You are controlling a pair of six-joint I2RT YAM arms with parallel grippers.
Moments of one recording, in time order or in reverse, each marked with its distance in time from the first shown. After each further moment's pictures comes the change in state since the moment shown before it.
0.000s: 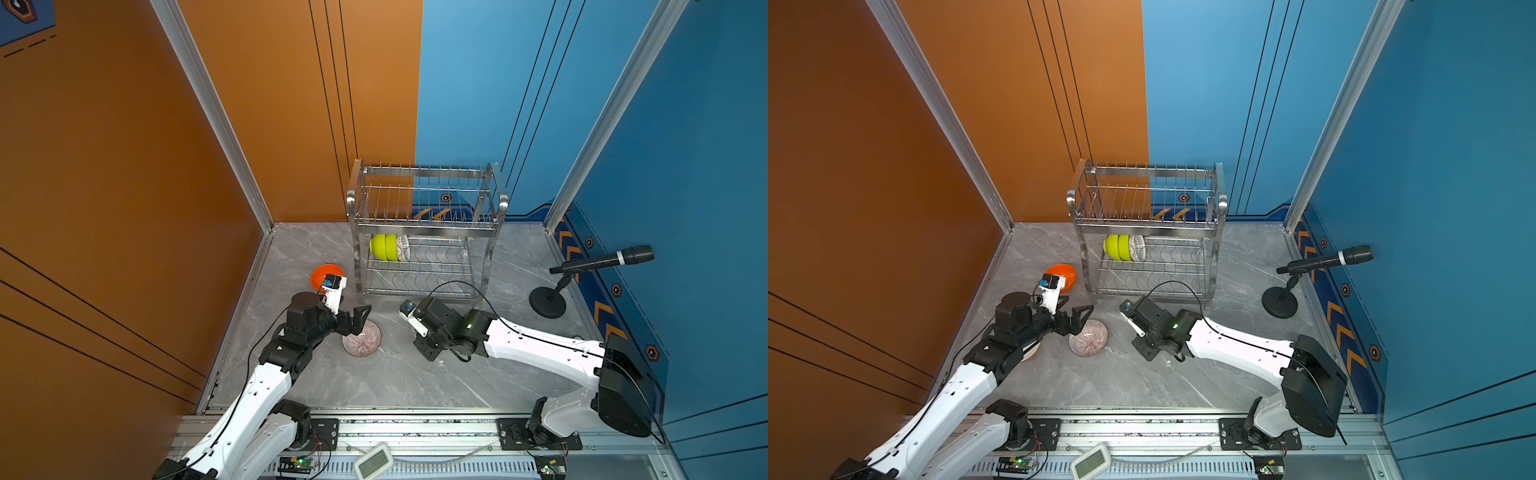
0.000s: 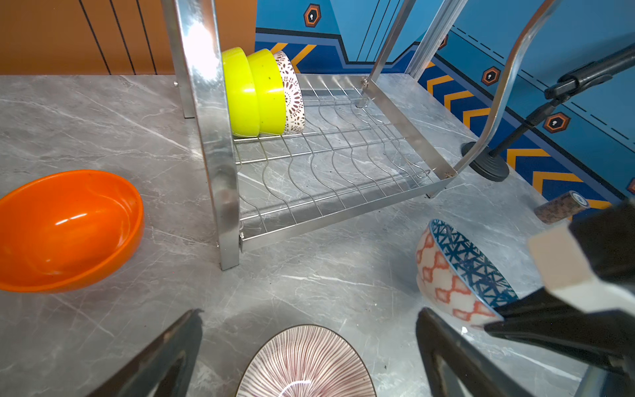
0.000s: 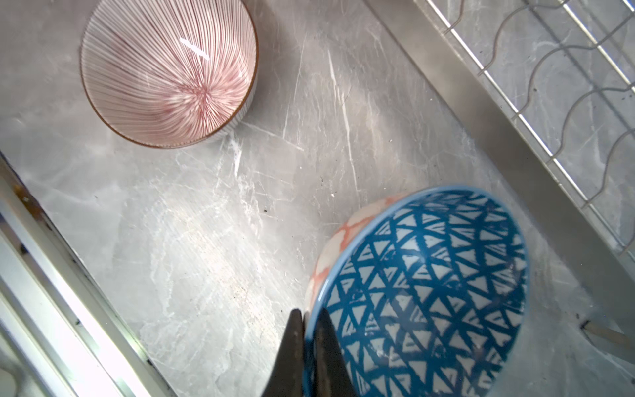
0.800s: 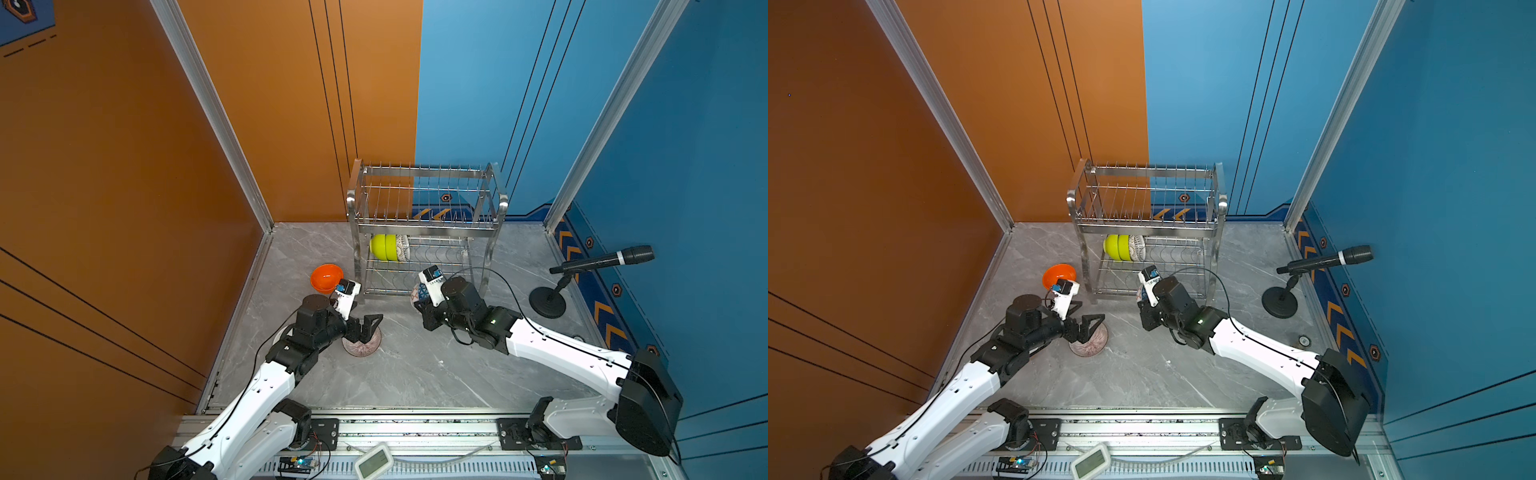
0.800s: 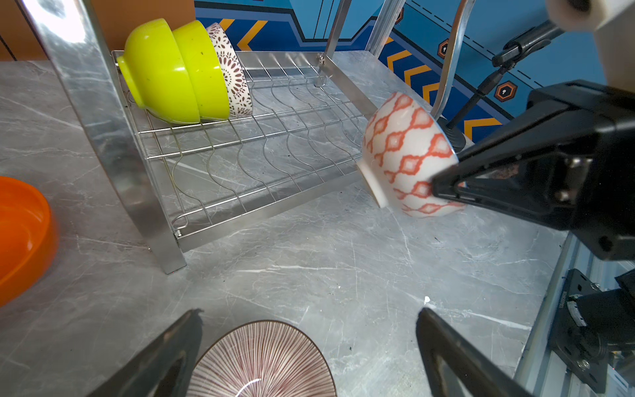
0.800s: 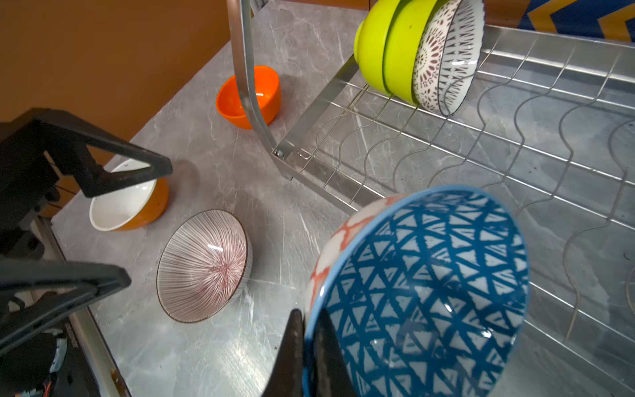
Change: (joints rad) left arm -0.101 0.022 -0.012 0.016 0.030 0.001; right arm -0.147 -0.101 -0.102 0.428 -0.030 0.195
